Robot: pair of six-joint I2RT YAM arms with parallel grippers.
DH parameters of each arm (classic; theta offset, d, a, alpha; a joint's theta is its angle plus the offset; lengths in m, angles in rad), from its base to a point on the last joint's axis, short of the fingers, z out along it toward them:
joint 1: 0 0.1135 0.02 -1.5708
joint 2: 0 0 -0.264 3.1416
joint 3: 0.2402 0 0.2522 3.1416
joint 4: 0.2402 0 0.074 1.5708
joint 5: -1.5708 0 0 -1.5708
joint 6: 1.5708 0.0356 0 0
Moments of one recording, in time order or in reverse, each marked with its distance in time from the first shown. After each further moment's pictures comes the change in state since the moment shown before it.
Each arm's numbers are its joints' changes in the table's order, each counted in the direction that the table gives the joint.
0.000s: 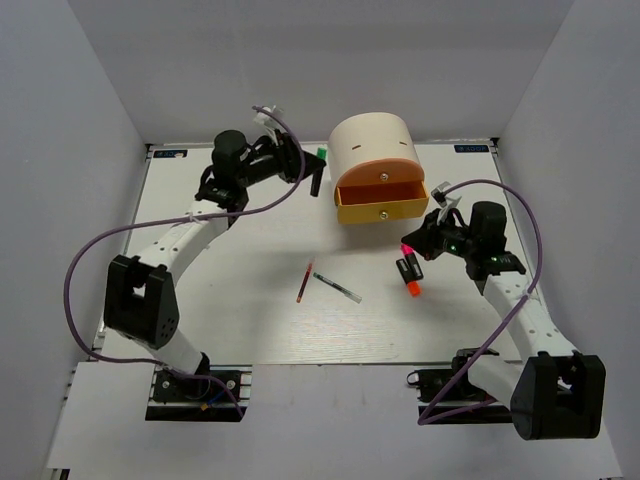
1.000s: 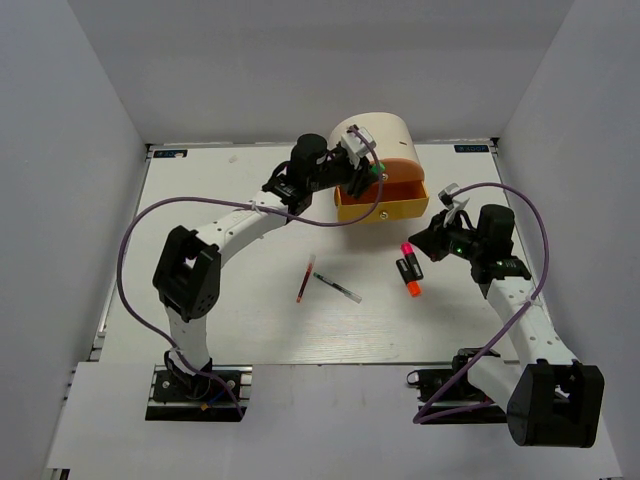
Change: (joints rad) left arm -0.294 0.305 0.300 0.144 0.216 0.594; right arm -0.053 -0.043 -0.021 0.009 0.008 -0.051
